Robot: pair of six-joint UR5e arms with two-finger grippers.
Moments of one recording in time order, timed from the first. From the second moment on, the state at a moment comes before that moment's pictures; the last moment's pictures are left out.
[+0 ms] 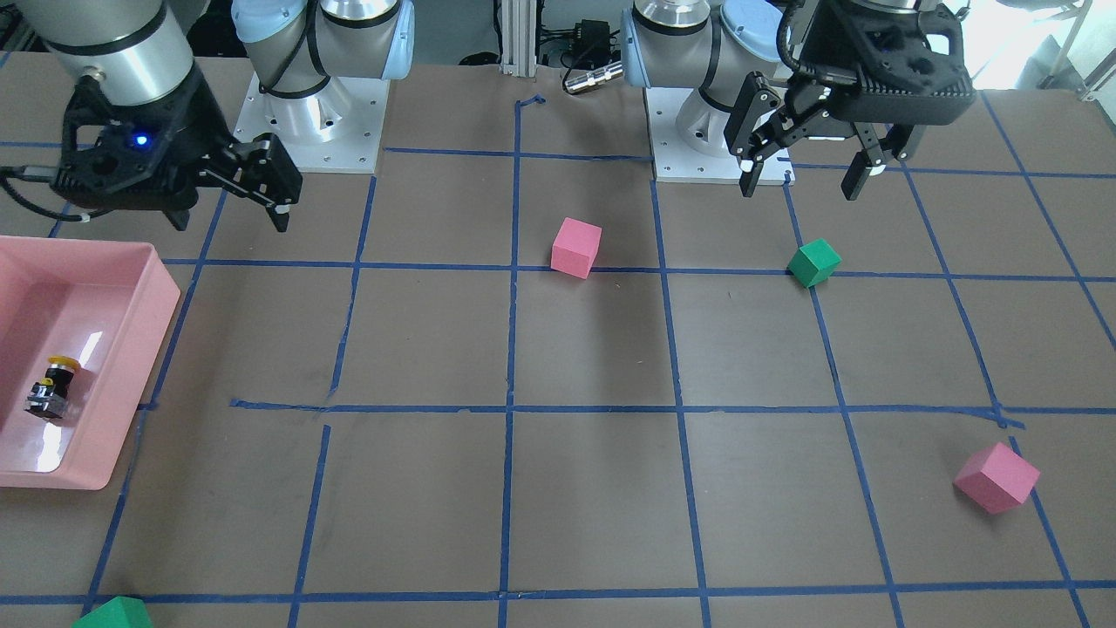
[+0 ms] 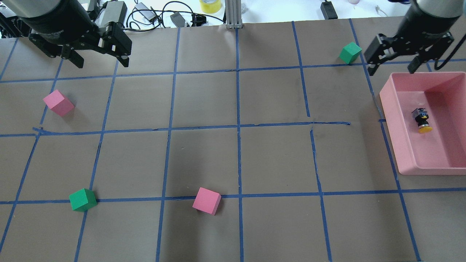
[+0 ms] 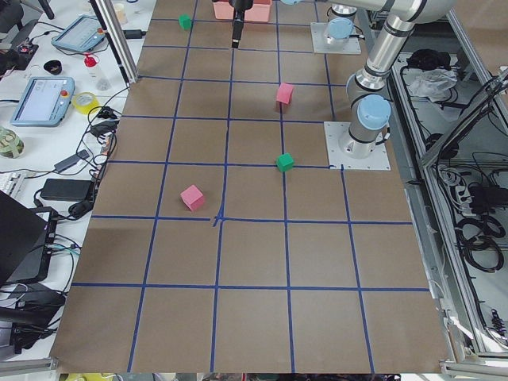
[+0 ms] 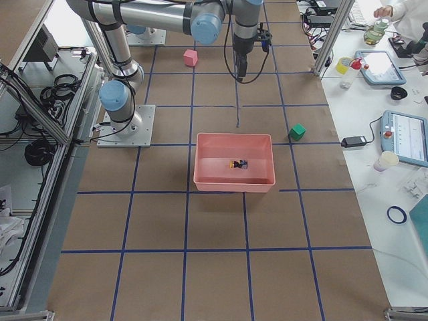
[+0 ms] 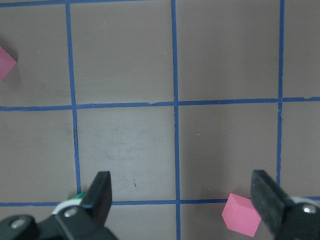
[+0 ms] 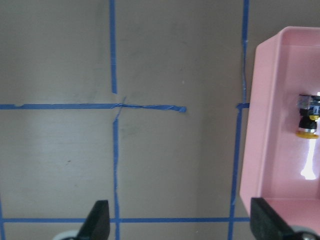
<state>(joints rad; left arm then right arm) -1.56 -1.52 -1.48 -1.56 1.59 0.03 1.27 -1.48 1.55 -1.61 -1.58 -0.30</state>
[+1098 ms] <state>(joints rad) -1.56 -1.51 -1.48 -1.56 1.59 0.03 0.94 -1.29 1.80 -2.07 -1.59 -0.52</state>
